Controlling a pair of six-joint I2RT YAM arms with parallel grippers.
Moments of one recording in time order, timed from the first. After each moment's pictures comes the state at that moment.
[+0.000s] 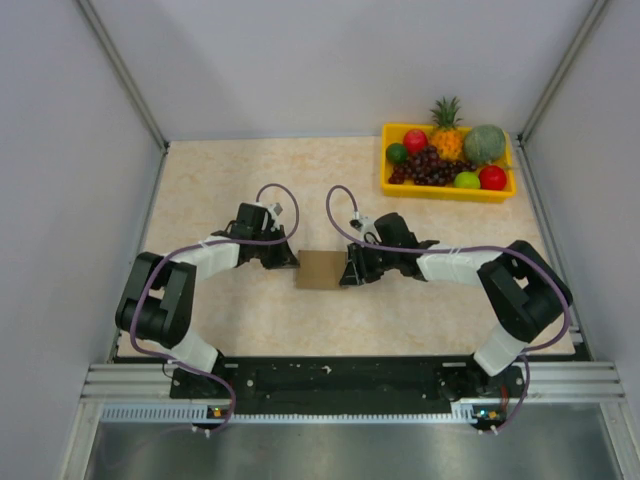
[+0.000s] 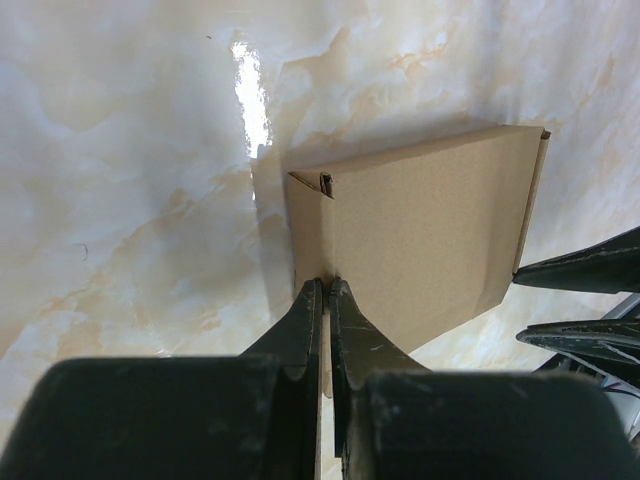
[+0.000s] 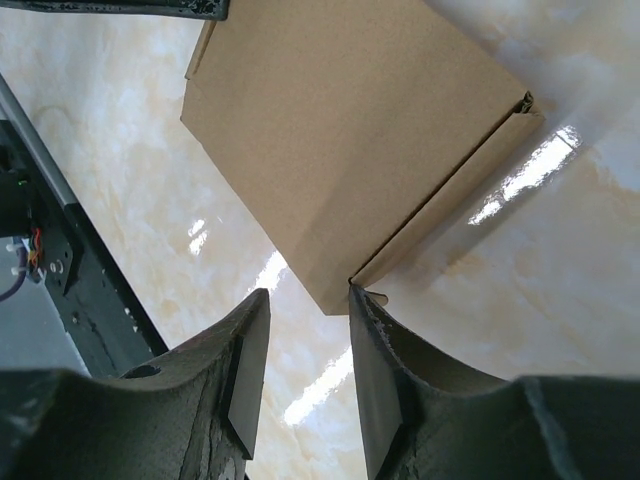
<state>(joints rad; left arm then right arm) -0.31 1.59 0.80 -0.16 0.42 -0.50 0.64 1.65 0.79 0.06 -0.52 0.39</state>
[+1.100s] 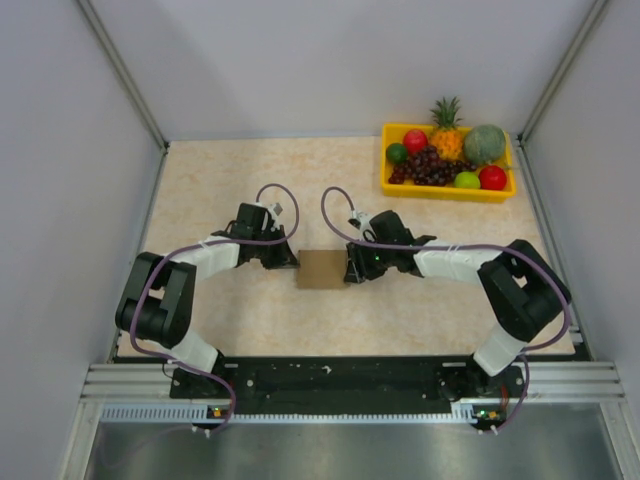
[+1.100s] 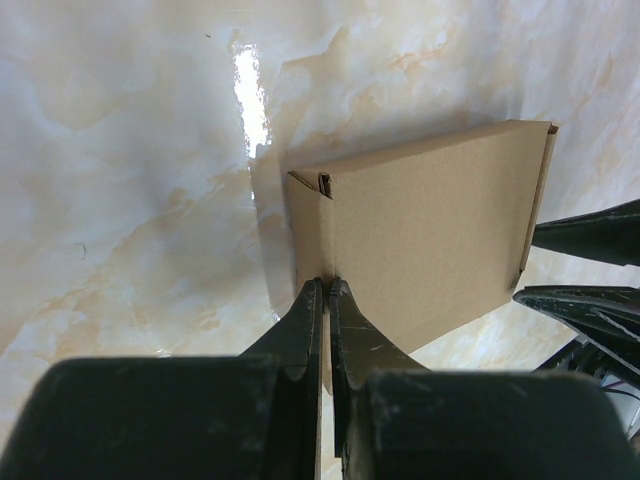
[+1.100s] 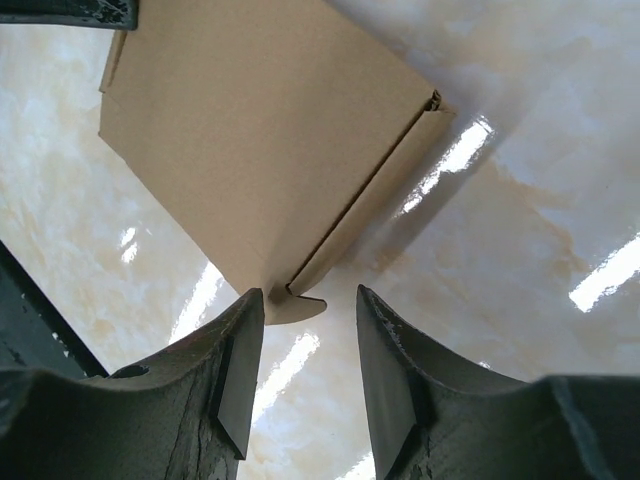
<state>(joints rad) -0.31 1.59 0.80 -0.16 0.42 -0.50 0.66 1.65 0.85 -0.05 -0.37 0.31</state>
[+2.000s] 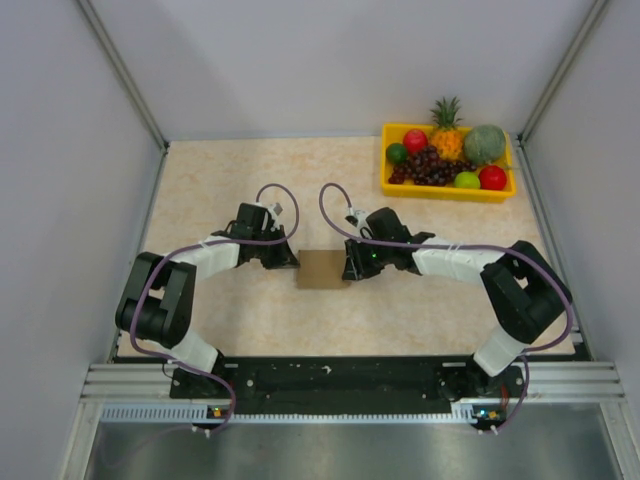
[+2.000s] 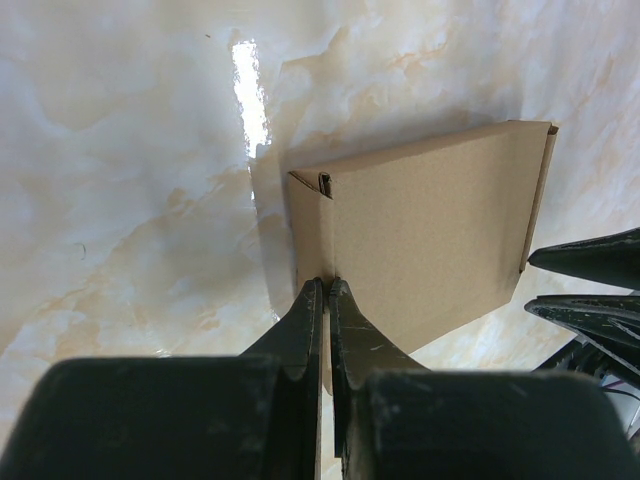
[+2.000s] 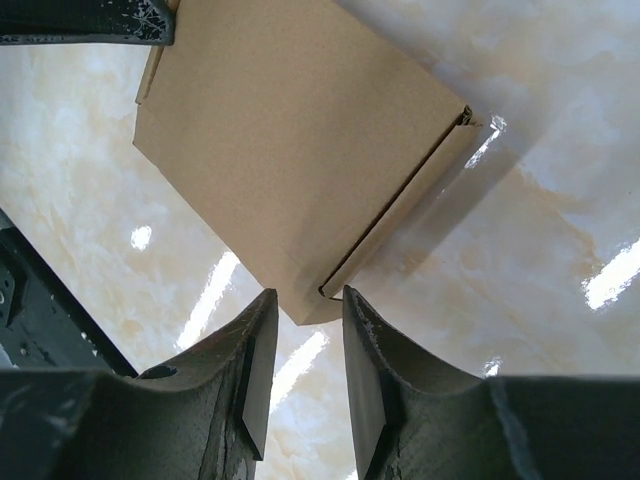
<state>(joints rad) -0.31 1.59 0.80 -0.16 0.43 -0.50 0.68 1.64 0.90 -0.11 -0.35 0.34</state>
